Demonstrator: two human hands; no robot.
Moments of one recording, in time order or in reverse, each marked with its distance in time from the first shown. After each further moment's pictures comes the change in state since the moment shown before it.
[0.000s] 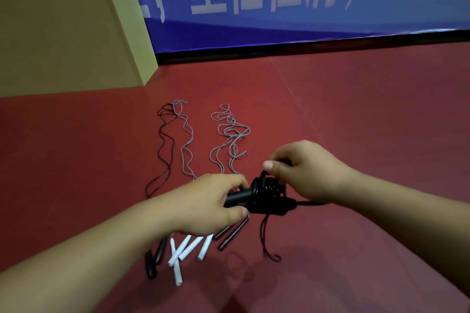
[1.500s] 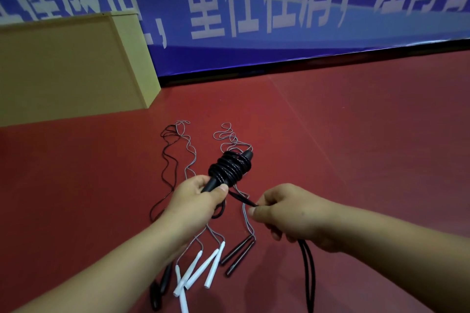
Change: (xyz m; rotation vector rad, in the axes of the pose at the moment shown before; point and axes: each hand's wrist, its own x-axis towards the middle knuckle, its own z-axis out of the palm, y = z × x) left_hand 0.008 -0.008 -0.002 -0.769 0.532 -0.366; right_hand -0.006 -0.023 0.025 0.539 -0.278 0.332
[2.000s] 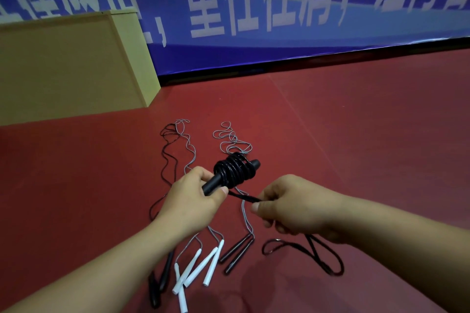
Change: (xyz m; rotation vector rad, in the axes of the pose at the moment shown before) left_hand 0.012 -0.007 -0.003 0.467 0.088 0.176; right_hand -0.009 -0.007 -0.013 -0.131 0.001 -0.055
